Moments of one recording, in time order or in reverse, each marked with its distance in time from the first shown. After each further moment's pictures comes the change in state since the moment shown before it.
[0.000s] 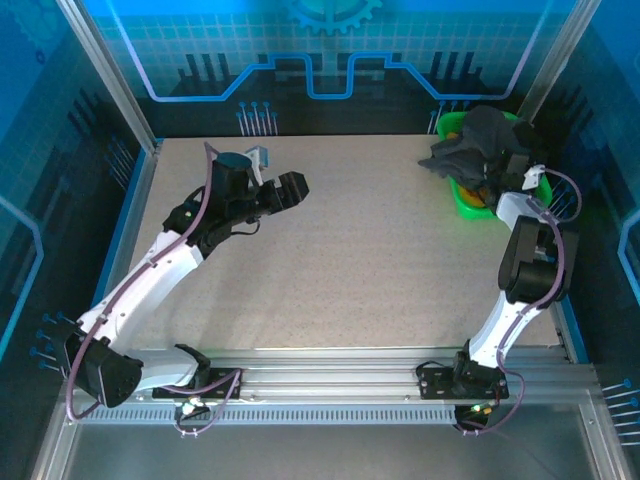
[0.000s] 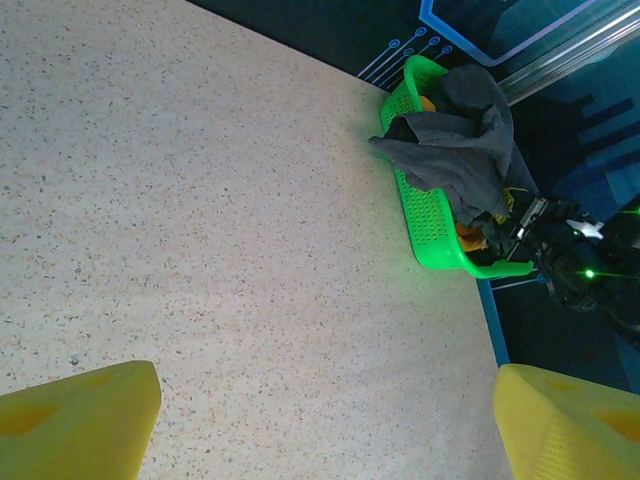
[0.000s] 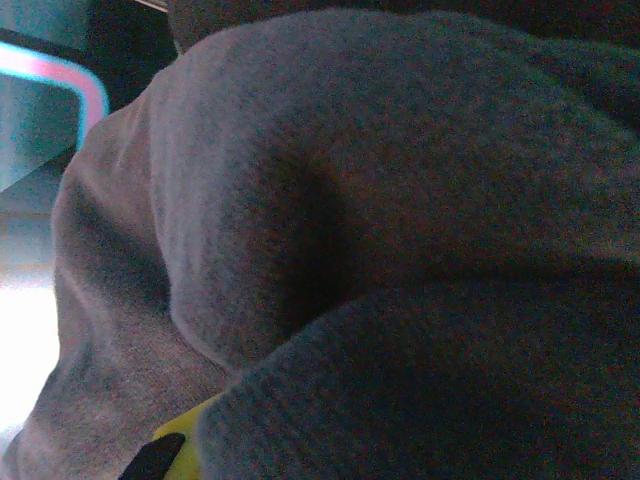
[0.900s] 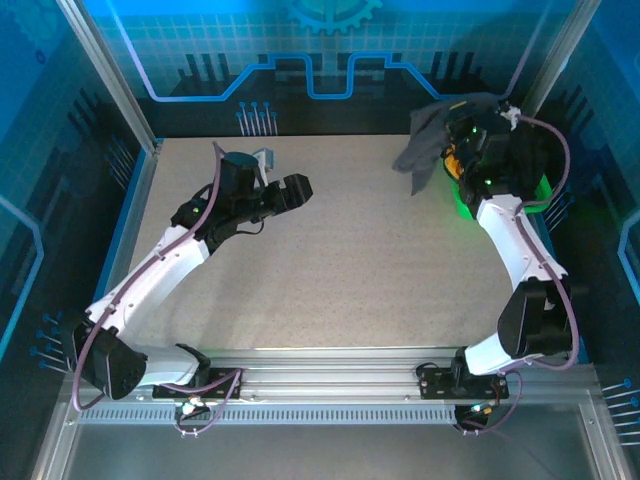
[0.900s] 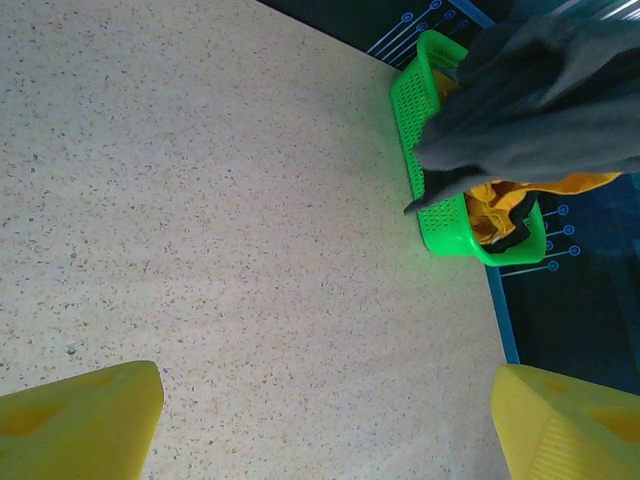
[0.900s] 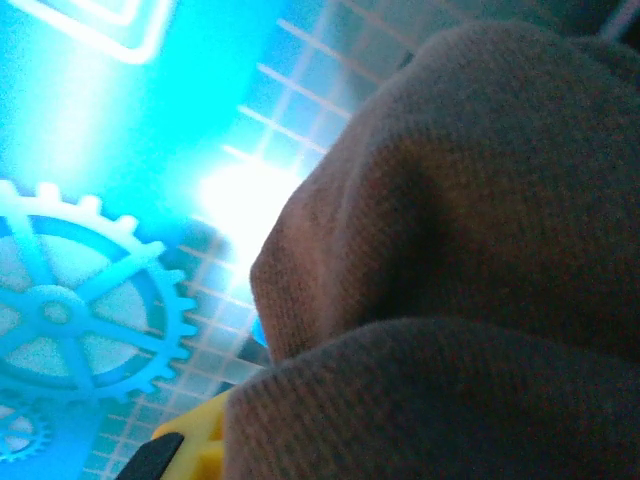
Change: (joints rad) left arm 0.000 0.046 0.000 0.003 0.024 -0.002; right arm 0.318 -0.356 0.093 0.024 0.049 -0.199
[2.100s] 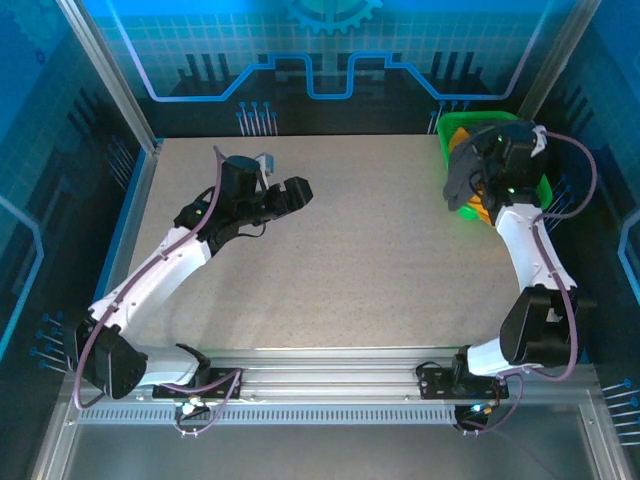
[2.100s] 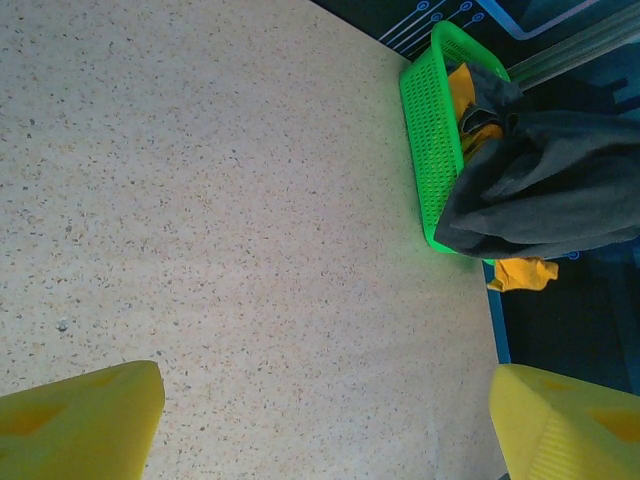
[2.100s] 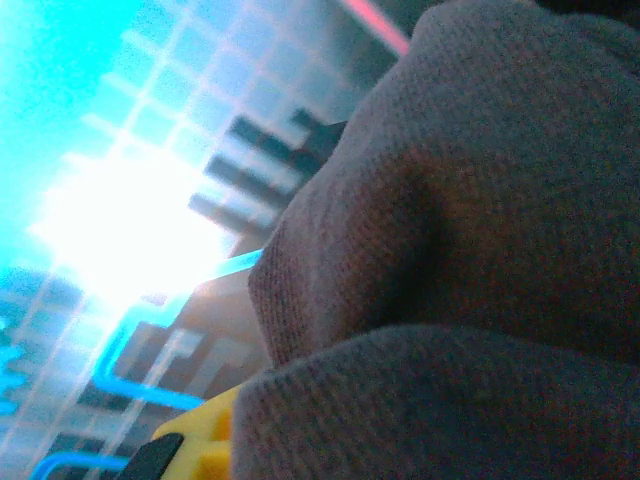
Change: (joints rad) left arm 0.000 0.002 -0.034 0.014 0.009 -0.055; right arm -0.119 -0.056 -0.059 -0.164 -0.002 -0.128
